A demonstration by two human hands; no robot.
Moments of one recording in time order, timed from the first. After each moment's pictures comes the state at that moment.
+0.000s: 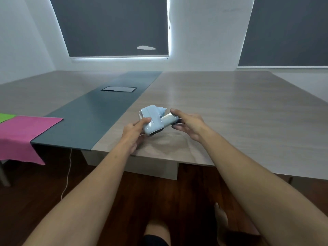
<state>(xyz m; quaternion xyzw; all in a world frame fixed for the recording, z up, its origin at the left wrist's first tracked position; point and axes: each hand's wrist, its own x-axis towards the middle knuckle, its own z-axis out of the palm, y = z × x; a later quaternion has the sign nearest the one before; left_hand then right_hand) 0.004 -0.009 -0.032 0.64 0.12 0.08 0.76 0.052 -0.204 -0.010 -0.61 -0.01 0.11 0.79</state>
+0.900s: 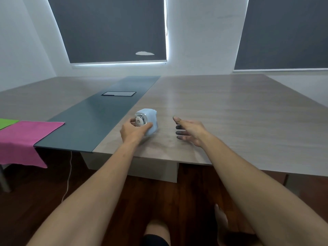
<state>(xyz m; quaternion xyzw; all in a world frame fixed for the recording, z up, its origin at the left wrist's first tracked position) -0.004 -0.023 -0.016 0.76 0.23 0.25 0.55 0.034 -0.219 -0.017 -0.67 0.03 0.12 0.73</state>
